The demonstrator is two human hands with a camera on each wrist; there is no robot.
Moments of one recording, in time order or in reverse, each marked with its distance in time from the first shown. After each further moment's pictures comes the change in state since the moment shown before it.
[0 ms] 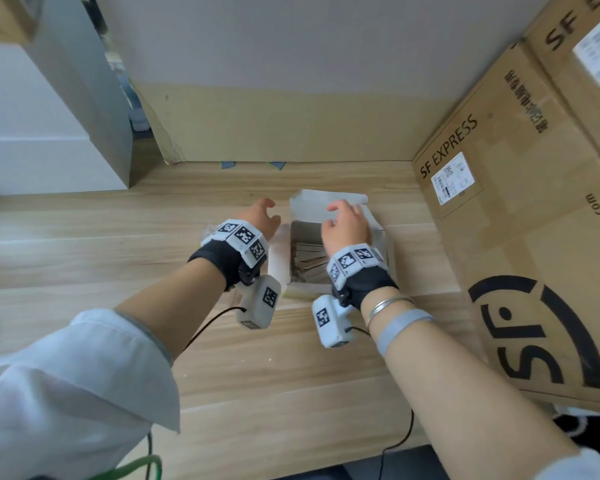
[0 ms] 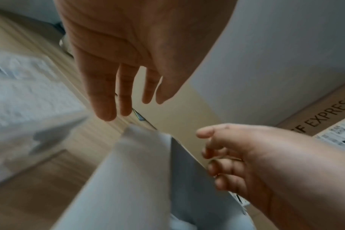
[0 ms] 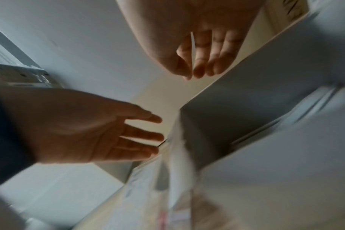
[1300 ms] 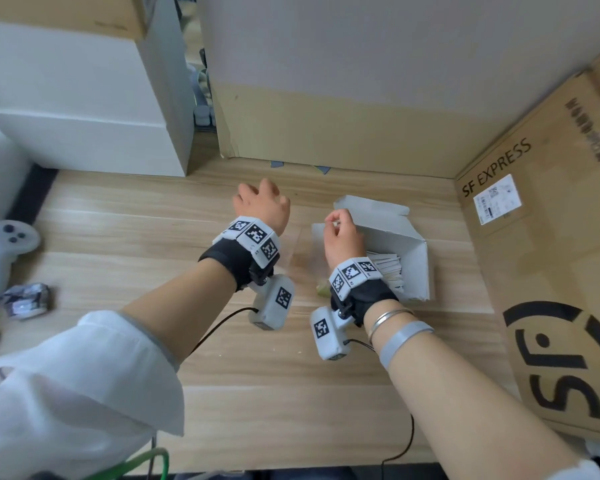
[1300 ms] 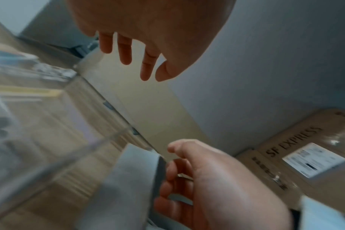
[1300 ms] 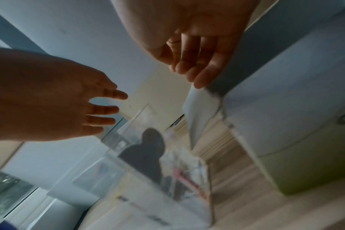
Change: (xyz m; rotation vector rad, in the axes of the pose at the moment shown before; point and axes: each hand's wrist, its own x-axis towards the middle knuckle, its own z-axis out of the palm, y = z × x) left_hand -0.043 -0.032 -0.043 -0.077 0.360 -0.098; right_hand -0.032 -0.040 0.052 0.269 -0.064 -0.091
